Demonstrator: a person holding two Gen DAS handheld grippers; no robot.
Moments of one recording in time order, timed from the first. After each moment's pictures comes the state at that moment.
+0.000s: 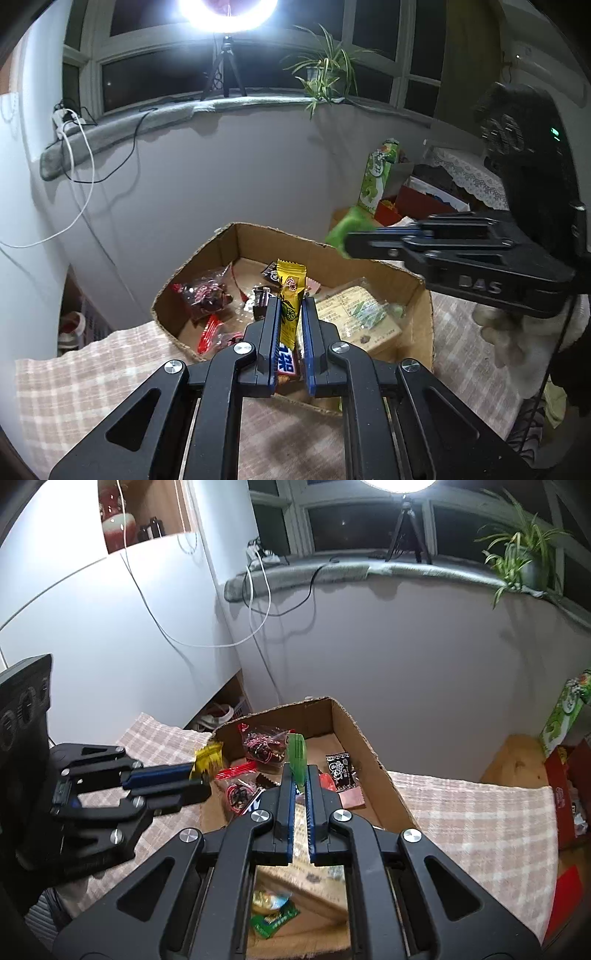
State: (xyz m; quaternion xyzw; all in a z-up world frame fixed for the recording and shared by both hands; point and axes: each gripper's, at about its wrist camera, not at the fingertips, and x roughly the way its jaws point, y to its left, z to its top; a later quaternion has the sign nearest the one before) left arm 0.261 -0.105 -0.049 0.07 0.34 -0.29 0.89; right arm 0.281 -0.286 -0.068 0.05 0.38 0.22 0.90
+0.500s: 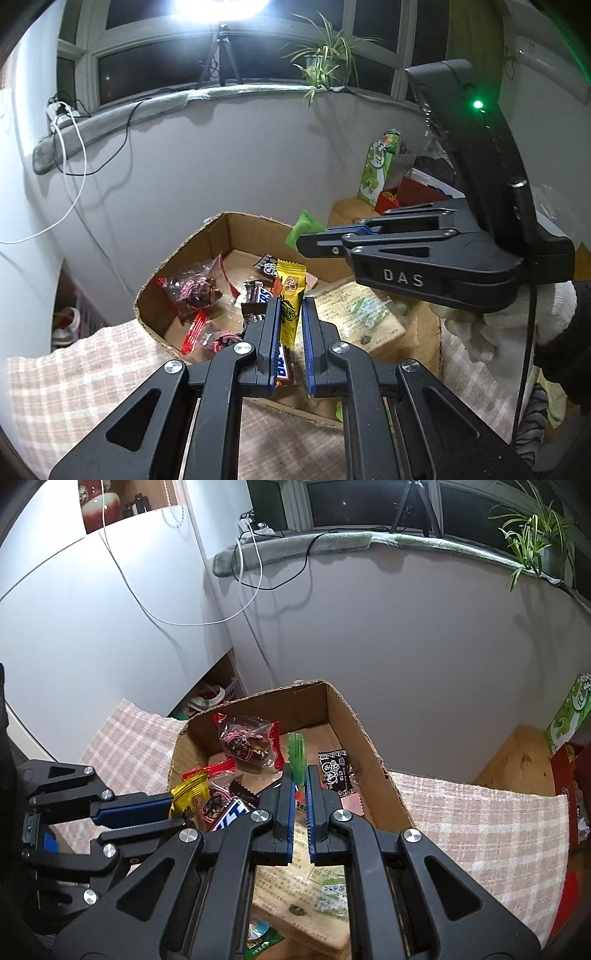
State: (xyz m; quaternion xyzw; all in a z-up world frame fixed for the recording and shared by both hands) left arm 0.268 -0.119 -0.060 0.07 0.36 -0.29 0.88; right arm 0.319 -0.276 -0.097 0.04 0.42 0.22 0.88
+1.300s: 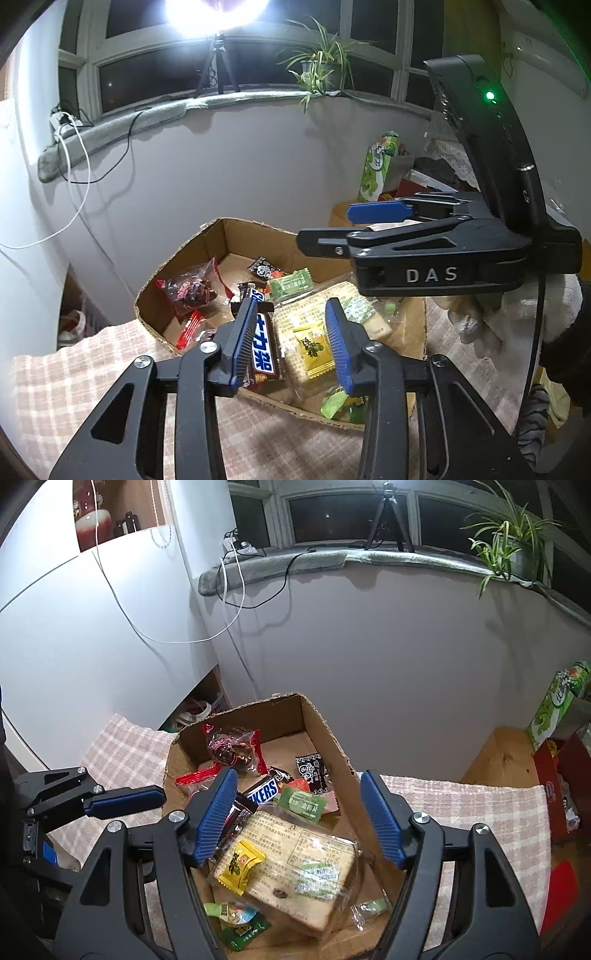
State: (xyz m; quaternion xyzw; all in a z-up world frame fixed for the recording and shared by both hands) left arm 0.250 -0.125 -0.050 0.08 0.34 -0.28 0.89; right arm 0.297 -0.299 -0.077 0.05 0.40 0.18 0.90
